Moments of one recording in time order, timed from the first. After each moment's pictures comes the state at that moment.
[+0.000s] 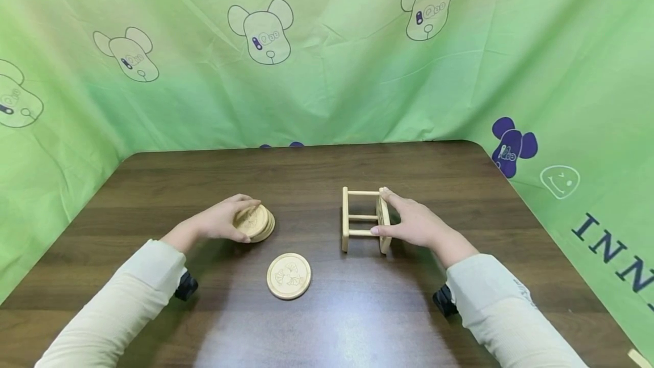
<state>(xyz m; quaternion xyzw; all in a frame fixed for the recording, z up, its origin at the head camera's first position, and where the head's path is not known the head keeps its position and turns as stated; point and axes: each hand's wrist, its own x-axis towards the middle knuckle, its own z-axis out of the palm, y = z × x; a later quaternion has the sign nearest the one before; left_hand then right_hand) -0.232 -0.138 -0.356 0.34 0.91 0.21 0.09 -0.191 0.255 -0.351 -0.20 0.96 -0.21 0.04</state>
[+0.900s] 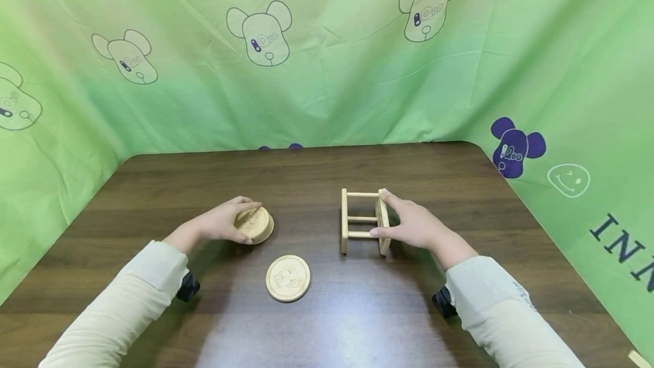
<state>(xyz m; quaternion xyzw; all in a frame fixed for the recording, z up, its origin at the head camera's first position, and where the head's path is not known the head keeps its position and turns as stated) -0.233 -0.134 -0.361 0.32 0.92 0.21 0.10 -0.191 0.256 -0.354 -0.20 0.96 -0.21 0.04</state>
